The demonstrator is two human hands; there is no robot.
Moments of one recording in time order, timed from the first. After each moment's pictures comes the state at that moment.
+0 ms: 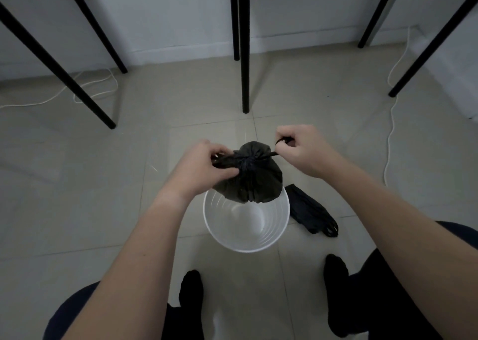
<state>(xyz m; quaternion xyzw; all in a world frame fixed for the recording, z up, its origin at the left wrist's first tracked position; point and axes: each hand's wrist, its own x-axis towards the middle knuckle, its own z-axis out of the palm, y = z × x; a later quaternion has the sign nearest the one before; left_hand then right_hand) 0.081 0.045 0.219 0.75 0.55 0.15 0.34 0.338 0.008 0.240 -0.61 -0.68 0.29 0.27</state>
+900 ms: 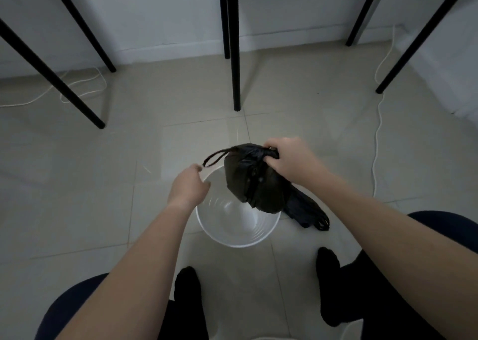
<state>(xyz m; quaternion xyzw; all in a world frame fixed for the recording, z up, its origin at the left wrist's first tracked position) 0.071 0.041 0.117 0.66 0.69 0.04 0.29 0.340 0.001 0.191 -0.67 -0.71 0.19 0.14</state>
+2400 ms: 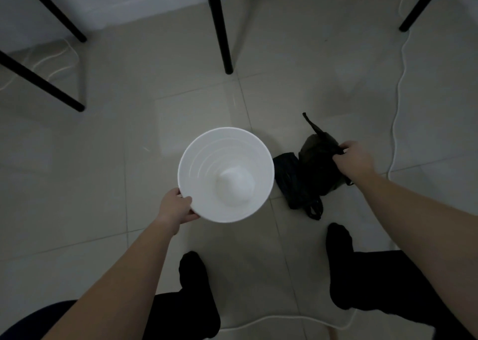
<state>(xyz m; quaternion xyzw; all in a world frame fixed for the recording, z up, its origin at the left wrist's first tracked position) 0.054 0.011 0.011 0.30 0.75 0.16 0.56 0.504 -0.035 -0.014 -0.88 -0.34 0.29 0.15</state>
